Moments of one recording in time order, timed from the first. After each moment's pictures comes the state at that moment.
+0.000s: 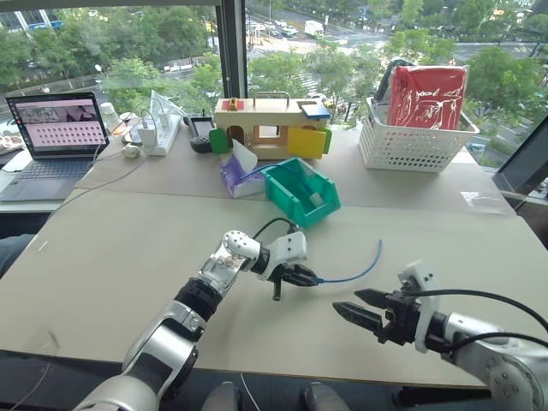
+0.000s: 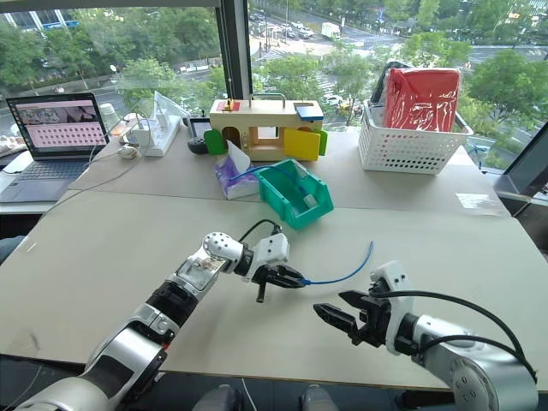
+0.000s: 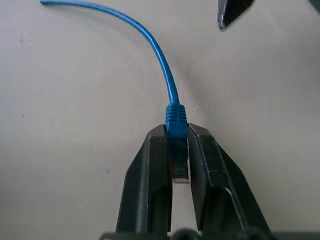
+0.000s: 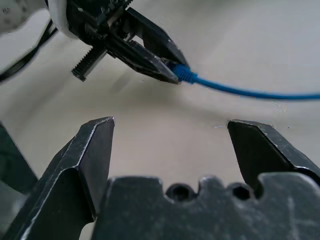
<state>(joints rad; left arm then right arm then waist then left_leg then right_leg) -0.75 0.21 -0.38 0.44 -0.06 0.20 -1.21 0.05 -0.28 -0.44 -0.71 0.84 1.31 0.50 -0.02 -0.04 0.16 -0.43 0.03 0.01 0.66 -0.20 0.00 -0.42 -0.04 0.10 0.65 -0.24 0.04</state>
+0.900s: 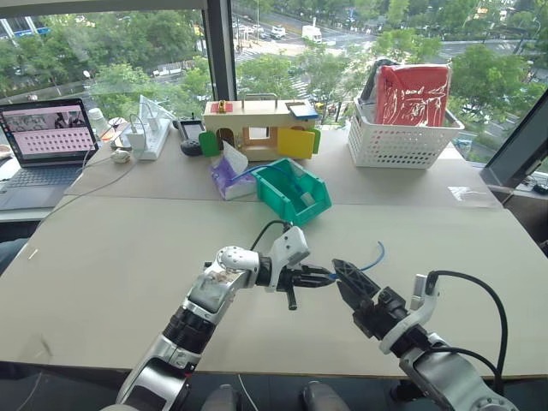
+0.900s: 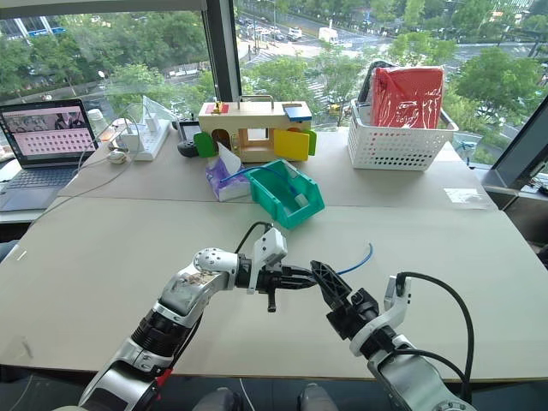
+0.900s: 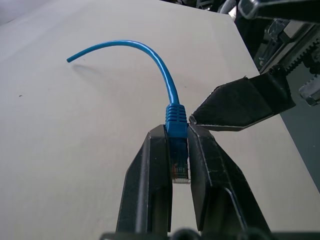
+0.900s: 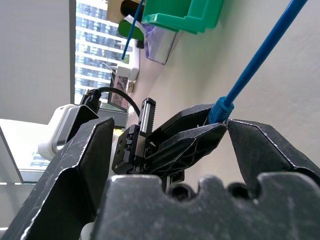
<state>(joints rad) -0.58 0.20 -0.34 0.04 -0.21 0.50 -1.04 0.22 -0.17 -0.23 -0.68 1.73 0.72 -0.38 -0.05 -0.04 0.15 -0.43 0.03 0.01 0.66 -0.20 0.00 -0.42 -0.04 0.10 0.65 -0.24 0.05</state>
